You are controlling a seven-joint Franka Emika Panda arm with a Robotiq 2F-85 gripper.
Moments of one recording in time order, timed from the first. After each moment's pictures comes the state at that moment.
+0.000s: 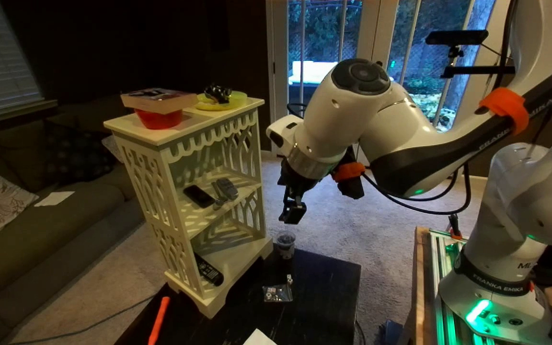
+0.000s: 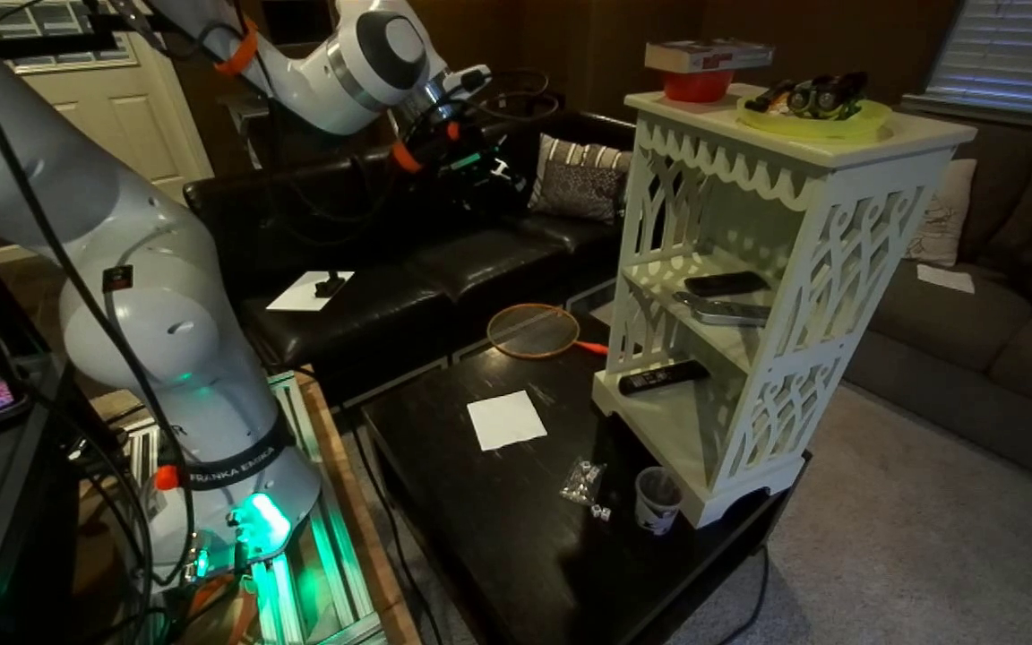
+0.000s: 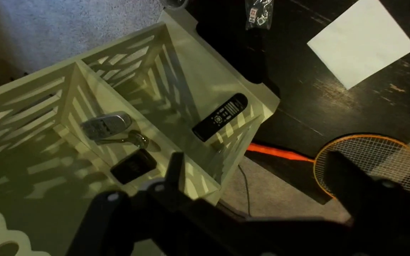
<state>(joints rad) -0.02 -0.43 0.43 -2.64 -0.50 2.55 0.26</state>
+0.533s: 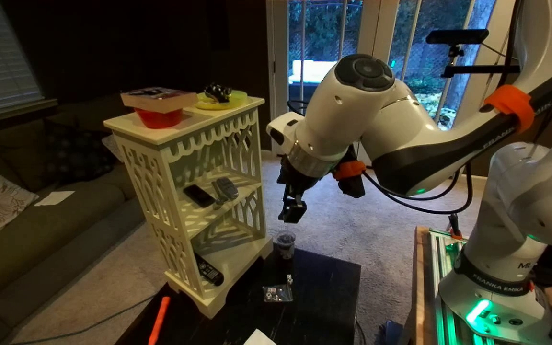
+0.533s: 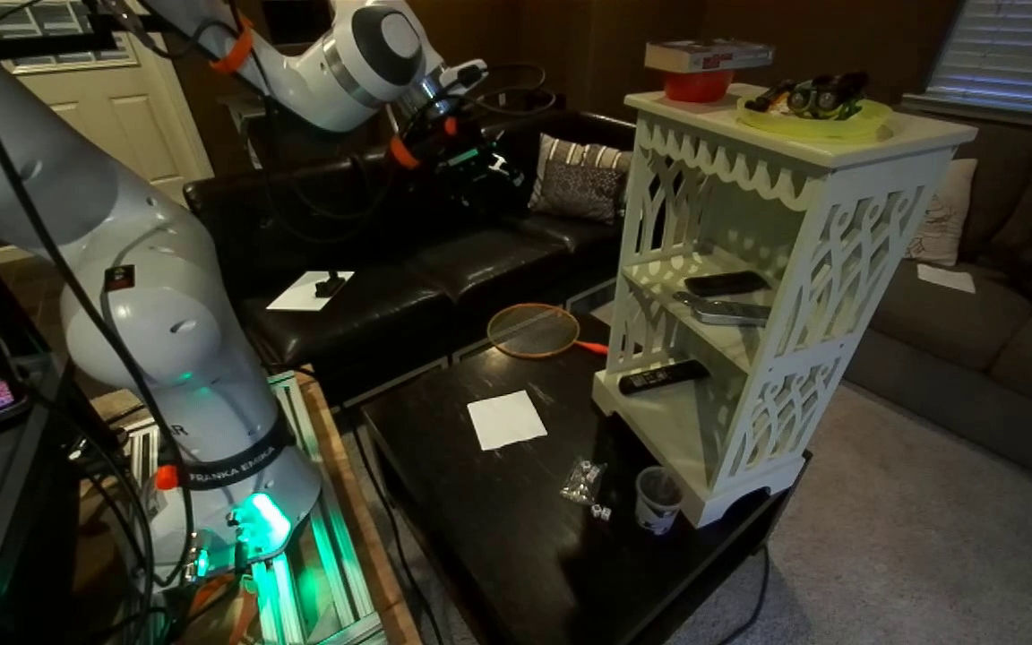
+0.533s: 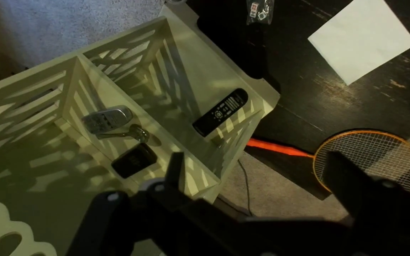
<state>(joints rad) -0.01 -0.44 0.43 -2.64 -0.50 2.55 0.26</state>
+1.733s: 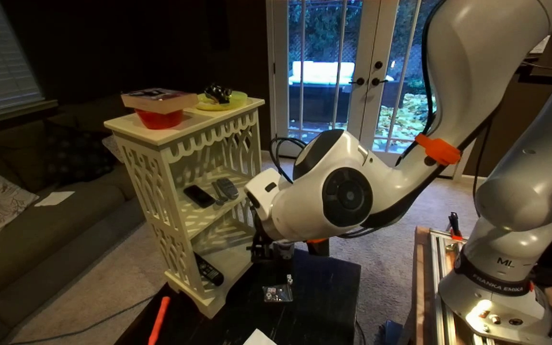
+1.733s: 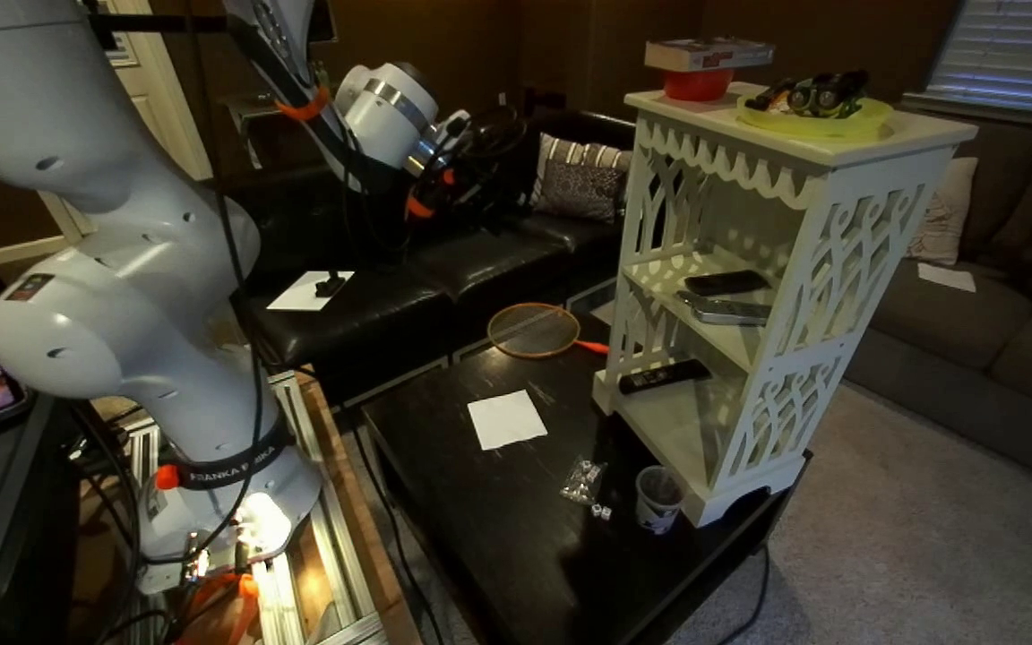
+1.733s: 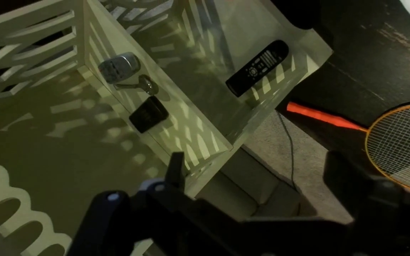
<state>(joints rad) -0.61 -0.11 1.14 -2.48 -1.29 2.51 1.07</state>
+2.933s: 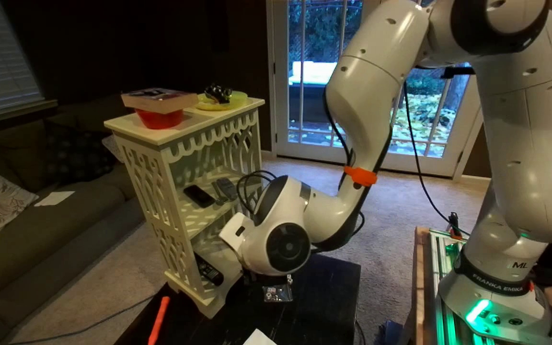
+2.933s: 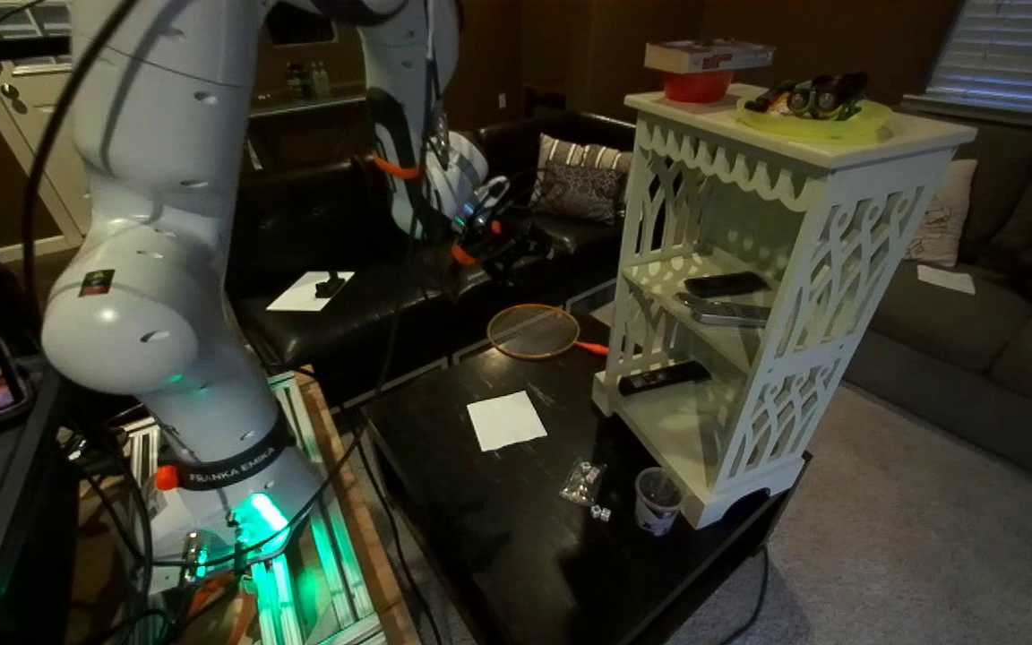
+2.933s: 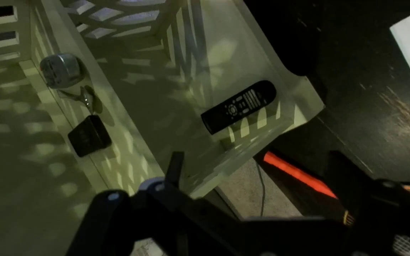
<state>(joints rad) -0.14 0.44 0.65 -2.24 -1.63 2.23 1.04</state>
